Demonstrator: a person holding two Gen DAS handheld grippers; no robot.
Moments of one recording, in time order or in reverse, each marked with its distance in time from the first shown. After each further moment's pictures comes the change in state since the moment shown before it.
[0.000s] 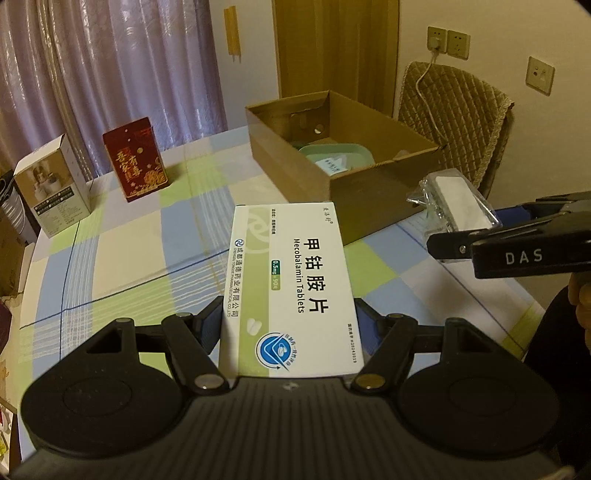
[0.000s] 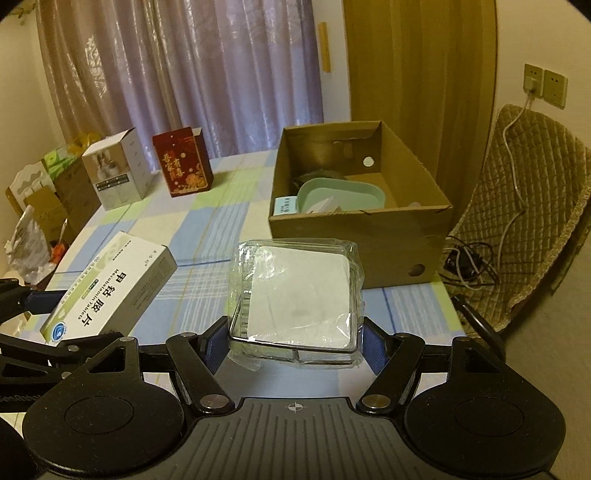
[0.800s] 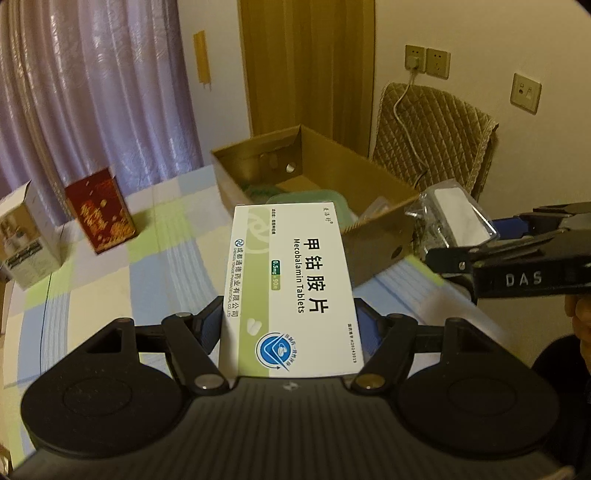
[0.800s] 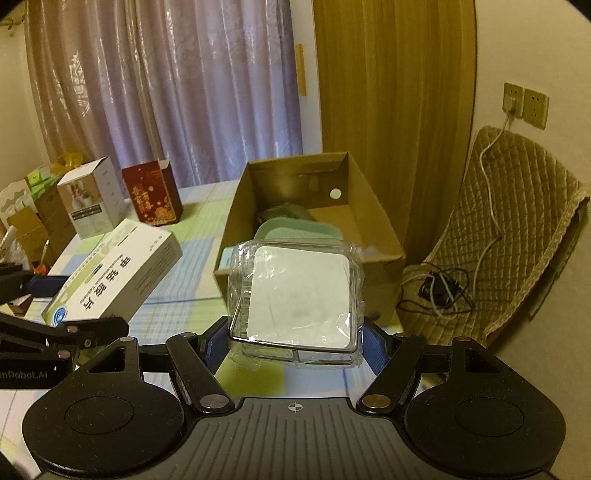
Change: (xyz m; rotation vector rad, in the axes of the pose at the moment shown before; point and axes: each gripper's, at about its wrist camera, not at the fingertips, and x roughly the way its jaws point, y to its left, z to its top) left arm 0.027 -0.009 0.071 0.046 -0.064 -0.048; right arm -0.002 -0.045 0.049 -0.010 -0.049 -0.053
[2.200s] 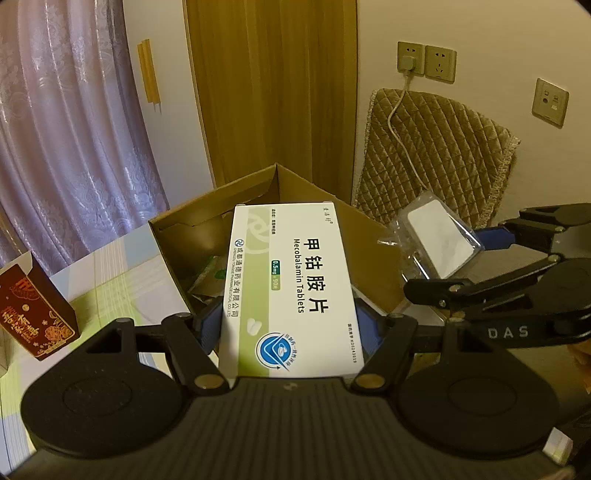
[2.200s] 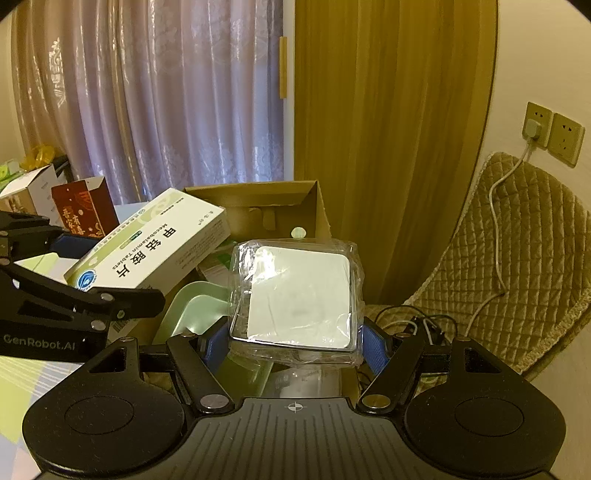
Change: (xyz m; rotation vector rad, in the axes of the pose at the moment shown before) left arm 0.170 -0.005 0.119 0.098 -0.024 -0.108; right arm 0.133 -0.063 0.082 -0.068 -0.008 -0.053
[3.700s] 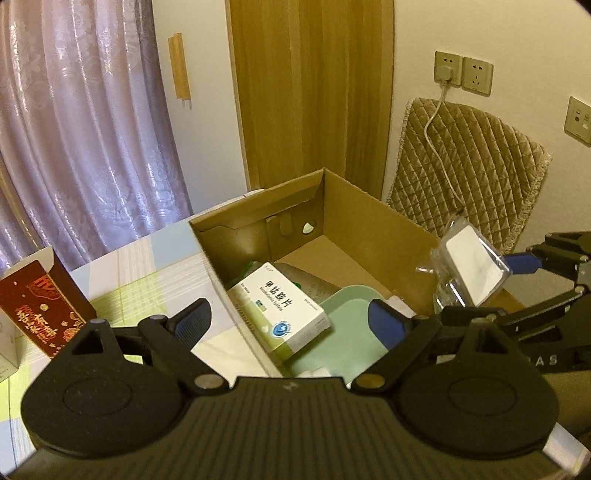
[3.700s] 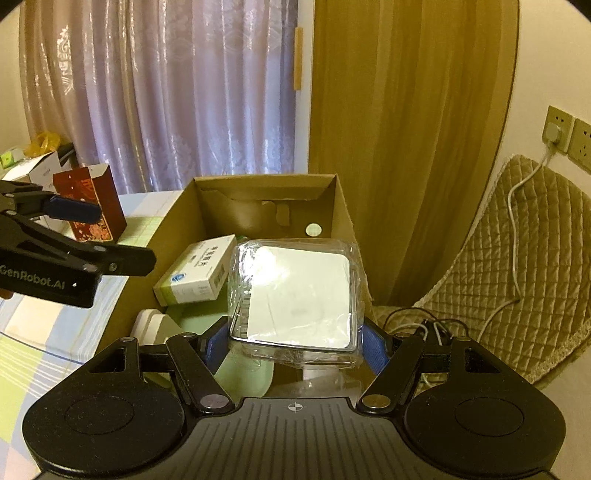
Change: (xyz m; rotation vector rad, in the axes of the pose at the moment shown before) left arm 0.011 0.047 0.002 -0.052 -0.011 0.058; right arm 0.020 0.009 0.006 -0.035 0.018 0.016
